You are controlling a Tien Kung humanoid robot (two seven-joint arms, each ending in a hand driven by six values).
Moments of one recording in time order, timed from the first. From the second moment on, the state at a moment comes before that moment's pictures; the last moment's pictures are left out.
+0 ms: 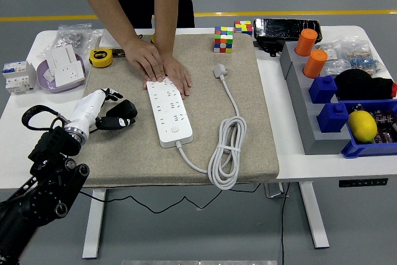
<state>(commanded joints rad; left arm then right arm) -0.35 0.03 -1.36 -0.94 2.20 0.13 0.05 0.07 -0.12 1.48 0.18 -1.51 0.04 -0.09</state>
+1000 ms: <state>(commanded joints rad) -0.35 0.03 -1.37 -0.93 2.21 0.11 0.04 0.07 -0.12 1.48 0.18 -1.51 0.03 -0.09</state>
